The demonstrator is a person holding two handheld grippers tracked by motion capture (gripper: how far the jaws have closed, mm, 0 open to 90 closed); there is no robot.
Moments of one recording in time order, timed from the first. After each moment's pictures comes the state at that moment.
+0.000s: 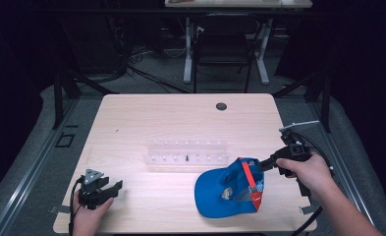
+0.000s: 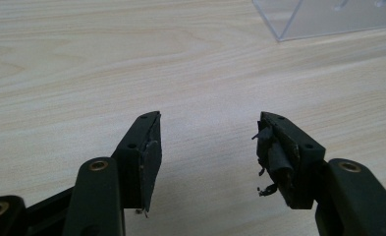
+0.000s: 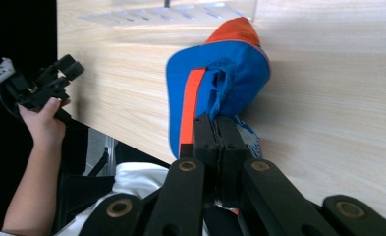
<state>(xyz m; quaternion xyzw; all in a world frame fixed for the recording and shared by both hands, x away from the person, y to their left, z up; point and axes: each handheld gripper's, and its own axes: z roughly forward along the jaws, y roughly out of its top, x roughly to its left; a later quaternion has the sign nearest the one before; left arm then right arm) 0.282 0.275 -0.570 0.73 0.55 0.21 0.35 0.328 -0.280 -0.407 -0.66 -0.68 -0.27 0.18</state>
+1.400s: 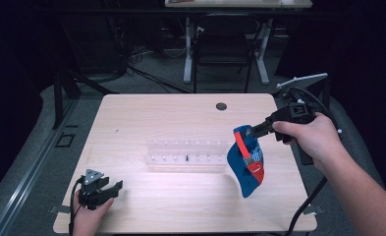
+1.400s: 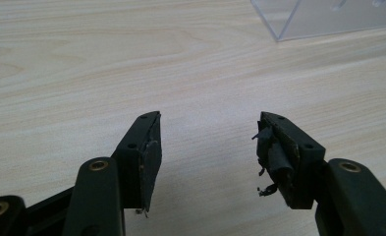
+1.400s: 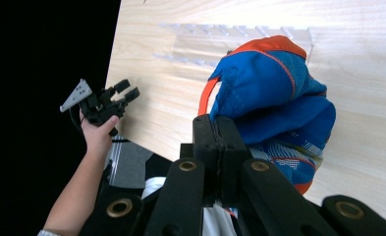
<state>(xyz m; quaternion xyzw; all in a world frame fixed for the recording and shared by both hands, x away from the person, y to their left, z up) 0.282 0.275 -0.569 0.73 0.55 0.21 0.35 0.338 -0.239 -0.282 -0.63 -0.70 -0.30 0.13</state>
